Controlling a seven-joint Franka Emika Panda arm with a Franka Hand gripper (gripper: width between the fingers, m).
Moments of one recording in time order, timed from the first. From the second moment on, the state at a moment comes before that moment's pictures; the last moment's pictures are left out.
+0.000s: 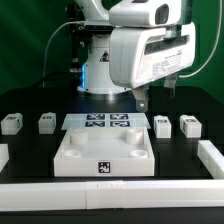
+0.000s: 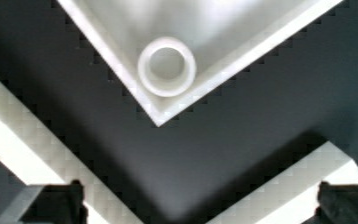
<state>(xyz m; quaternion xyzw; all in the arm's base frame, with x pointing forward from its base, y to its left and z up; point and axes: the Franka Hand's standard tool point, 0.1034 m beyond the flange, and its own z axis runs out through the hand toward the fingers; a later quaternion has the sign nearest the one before) 0.567 0.055 0.116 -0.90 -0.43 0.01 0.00</state>
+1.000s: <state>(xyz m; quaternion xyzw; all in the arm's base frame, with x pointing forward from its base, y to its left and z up) 0.567 0.055 0.115 -0.90 -0.43 0.01 0.00</state>
